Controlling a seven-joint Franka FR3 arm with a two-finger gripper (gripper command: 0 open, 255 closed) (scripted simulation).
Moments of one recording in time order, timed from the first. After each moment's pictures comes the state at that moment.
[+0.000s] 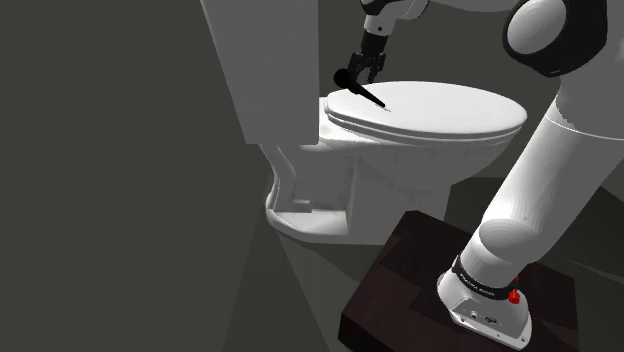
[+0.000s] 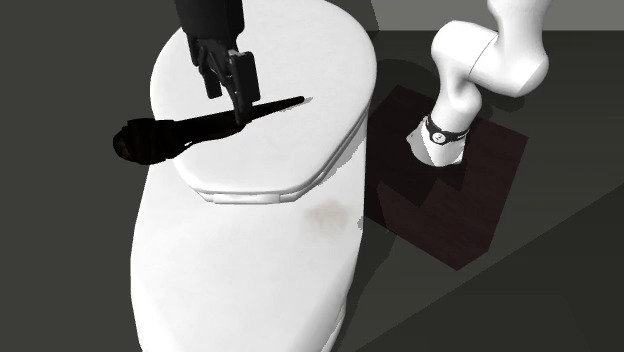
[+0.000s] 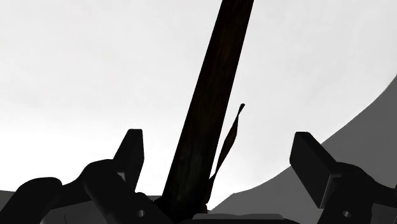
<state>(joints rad) -0.19 0.01 -0.35 -1.72 0.15 1.85 -0.31</state>
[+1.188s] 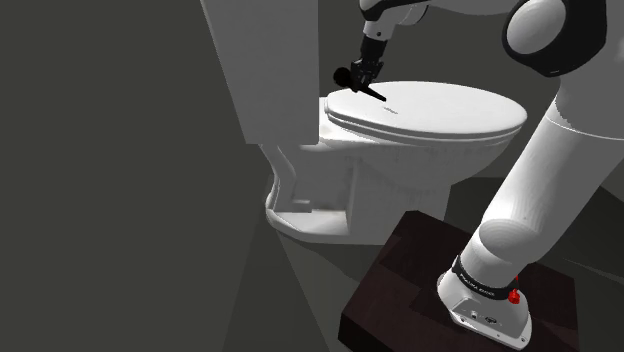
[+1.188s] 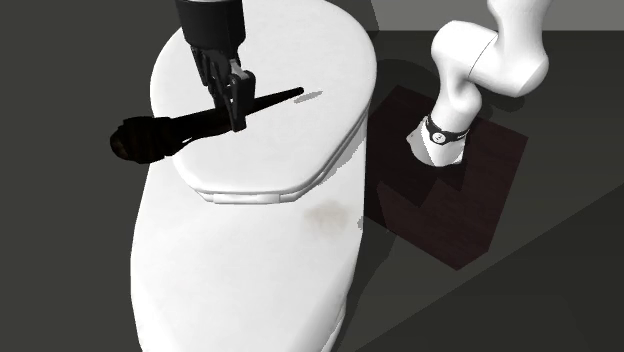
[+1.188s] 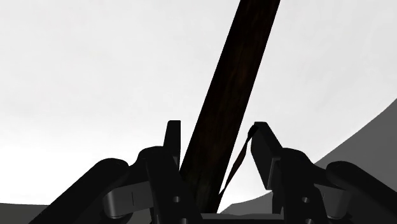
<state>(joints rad) -0.19 0.01 -0.35 -1.75 0.16 1.88 -0.32</state>
